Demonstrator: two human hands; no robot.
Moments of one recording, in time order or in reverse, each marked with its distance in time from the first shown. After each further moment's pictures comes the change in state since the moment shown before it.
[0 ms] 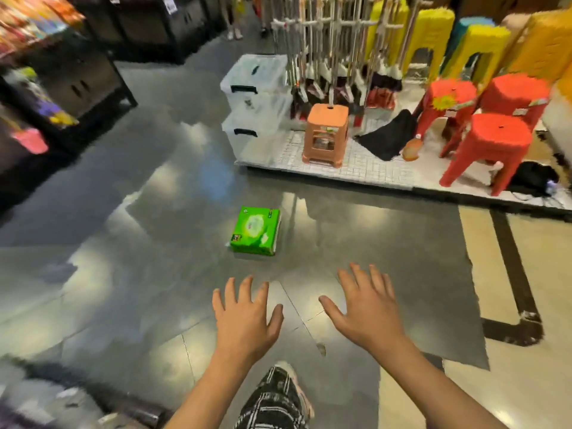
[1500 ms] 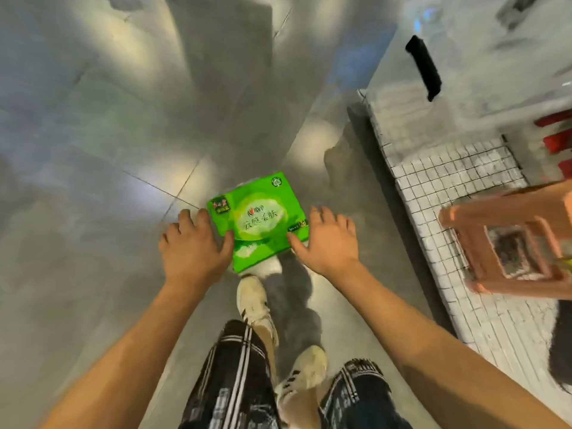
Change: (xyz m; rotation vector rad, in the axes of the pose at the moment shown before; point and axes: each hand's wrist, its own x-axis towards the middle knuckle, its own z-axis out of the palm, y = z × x) left_hand 0.671 -0.159 0.396 -0.220 -0.113 -1.227; right_hand 0.894 -0.105 0.415 -0.334 -0.490 -0.904
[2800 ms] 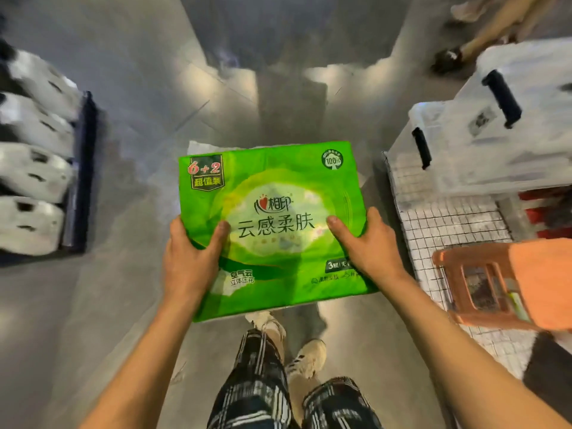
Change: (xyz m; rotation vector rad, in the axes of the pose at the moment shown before) left_hand -0.186 -0.031 -0.255 -0.833 0.255 -0.433; right_hand -0.183 -0.014 -0.233 0.769 0.170 0.003
